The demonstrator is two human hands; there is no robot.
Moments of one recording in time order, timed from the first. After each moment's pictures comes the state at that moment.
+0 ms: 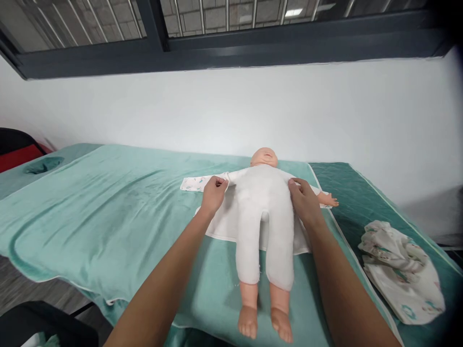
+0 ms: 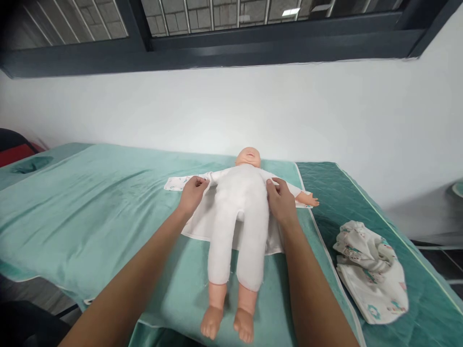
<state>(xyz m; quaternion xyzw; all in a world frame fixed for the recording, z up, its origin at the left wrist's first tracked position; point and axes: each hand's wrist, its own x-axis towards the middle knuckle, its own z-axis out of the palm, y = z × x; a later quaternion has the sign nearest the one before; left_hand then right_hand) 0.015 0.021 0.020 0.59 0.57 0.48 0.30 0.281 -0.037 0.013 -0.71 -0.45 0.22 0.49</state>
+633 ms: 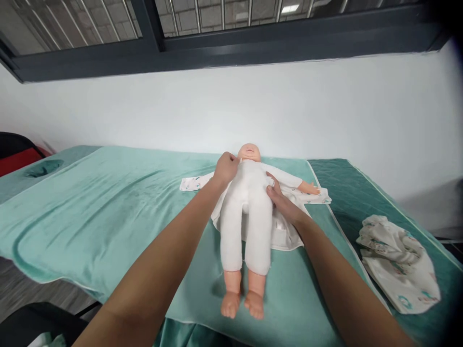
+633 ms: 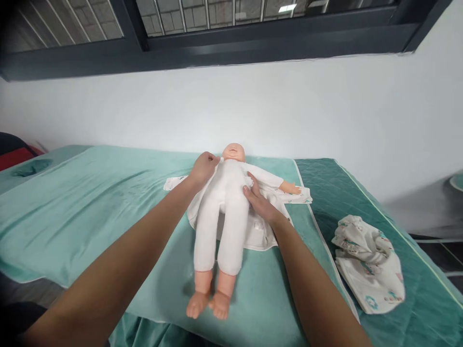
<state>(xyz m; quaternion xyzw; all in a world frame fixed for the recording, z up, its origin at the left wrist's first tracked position) 0.063 0.057 0.089 0.61 0.56 0.45 0.33 0.248 -0.039 0.008 -0.50 -0.61 0.42 0.45</state>
